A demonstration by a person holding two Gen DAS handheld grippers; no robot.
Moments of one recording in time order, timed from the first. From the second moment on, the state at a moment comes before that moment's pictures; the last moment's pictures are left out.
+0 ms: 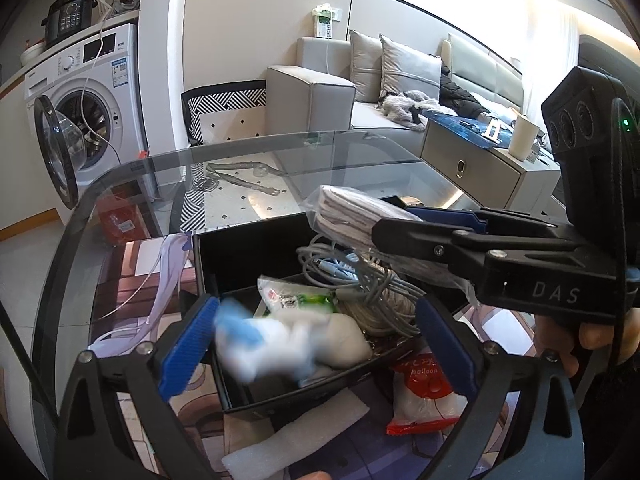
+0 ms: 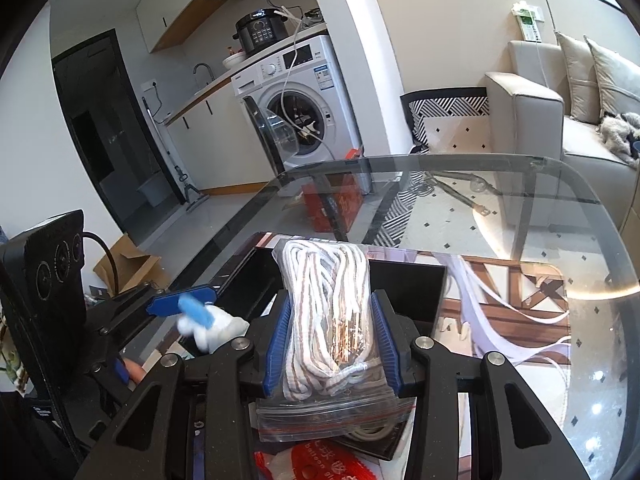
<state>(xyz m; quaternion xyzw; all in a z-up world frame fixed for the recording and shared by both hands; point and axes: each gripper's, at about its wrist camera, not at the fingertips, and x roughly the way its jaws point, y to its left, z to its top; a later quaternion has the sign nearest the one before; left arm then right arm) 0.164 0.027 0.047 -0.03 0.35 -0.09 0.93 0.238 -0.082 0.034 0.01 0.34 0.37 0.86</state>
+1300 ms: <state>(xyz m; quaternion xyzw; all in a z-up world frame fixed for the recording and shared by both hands) 0.141 0.058 0.049 -0.05 0.34 -0.05 0.94 0.236 -0.037 0.014 -0.08 0.37 0.41 0.83</state>
